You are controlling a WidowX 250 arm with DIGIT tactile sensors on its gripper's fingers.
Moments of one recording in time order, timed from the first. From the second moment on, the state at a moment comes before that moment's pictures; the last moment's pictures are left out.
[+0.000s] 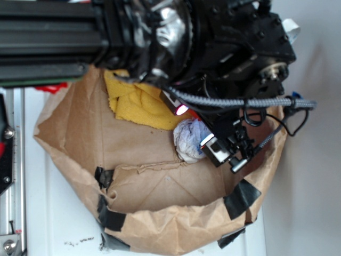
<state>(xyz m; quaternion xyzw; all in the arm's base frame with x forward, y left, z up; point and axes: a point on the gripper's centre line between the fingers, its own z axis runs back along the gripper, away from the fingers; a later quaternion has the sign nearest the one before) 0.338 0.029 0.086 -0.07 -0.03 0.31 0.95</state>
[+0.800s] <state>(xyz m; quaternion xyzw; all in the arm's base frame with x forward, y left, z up) 0.321 0.017 0.086 -0.08 -0.03 0.33 0.94</state>
